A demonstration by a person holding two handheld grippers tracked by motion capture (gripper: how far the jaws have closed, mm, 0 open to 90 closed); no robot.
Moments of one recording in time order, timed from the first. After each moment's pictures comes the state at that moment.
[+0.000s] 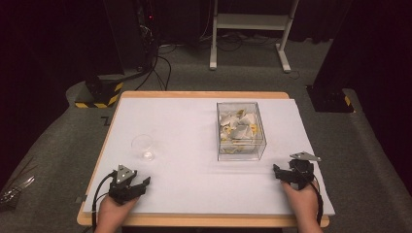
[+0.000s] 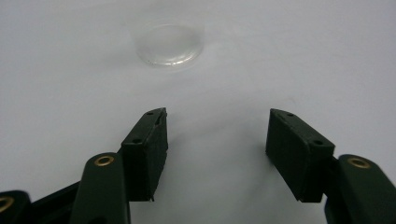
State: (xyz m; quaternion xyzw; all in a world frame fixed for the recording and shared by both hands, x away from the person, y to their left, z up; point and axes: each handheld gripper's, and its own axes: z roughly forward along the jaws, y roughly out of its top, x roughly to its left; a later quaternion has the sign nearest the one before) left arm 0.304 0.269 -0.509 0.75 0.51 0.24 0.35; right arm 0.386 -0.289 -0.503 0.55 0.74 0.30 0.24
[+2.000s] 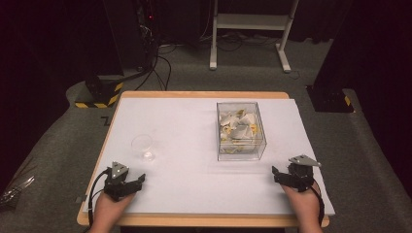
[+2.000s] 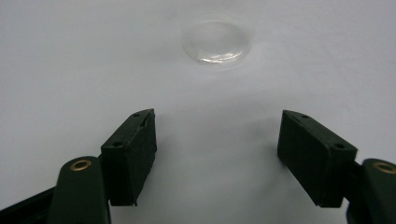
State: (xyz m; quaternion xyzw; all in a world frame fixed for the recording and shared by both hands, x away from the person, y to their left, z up) left arm 0.313 0.285 -0.508 0.73 0.54 0.25 0.33; right arm 0.366 -0.278 -0.490 0.52 0.75 0.31 0.26
